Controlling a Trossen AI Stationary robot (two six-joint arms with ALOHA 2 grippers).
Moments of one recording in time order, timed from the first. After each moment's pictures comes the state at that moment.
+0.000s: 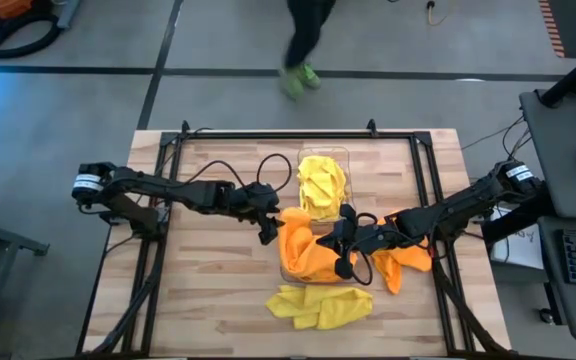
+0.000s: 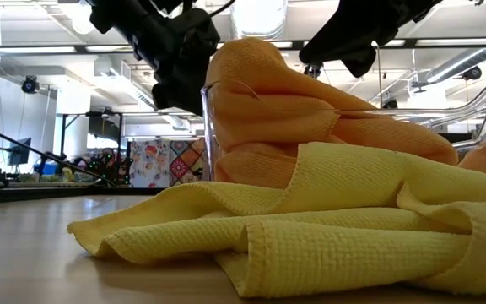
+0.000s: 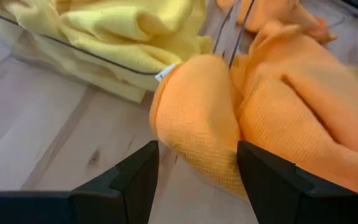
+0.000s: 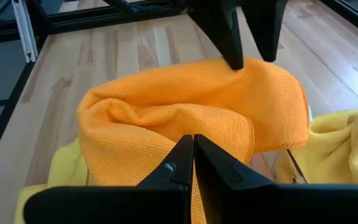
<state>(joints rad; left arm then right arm) -0.01 1.48 0.97 -0.25 -0.08 -0.42 0.33 1.38 0.83 0.00 0.34 0.33</state>
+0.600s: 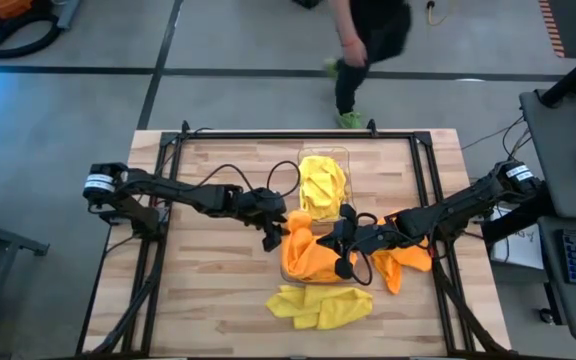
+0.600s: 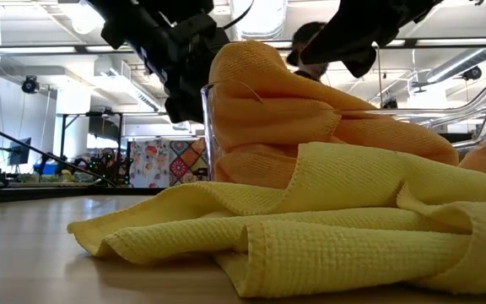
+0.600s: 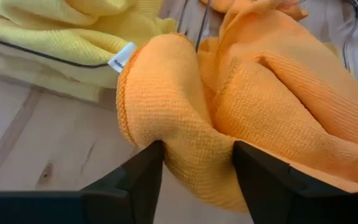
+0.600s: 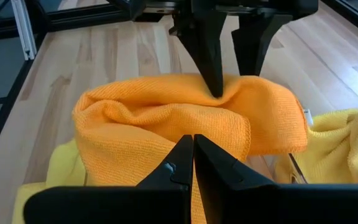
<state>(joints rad) -0.01 1.58 0.97 -0.15 0.04 -0.36 0.33 1.38 0.83 0.00 0.34 0.32</state>
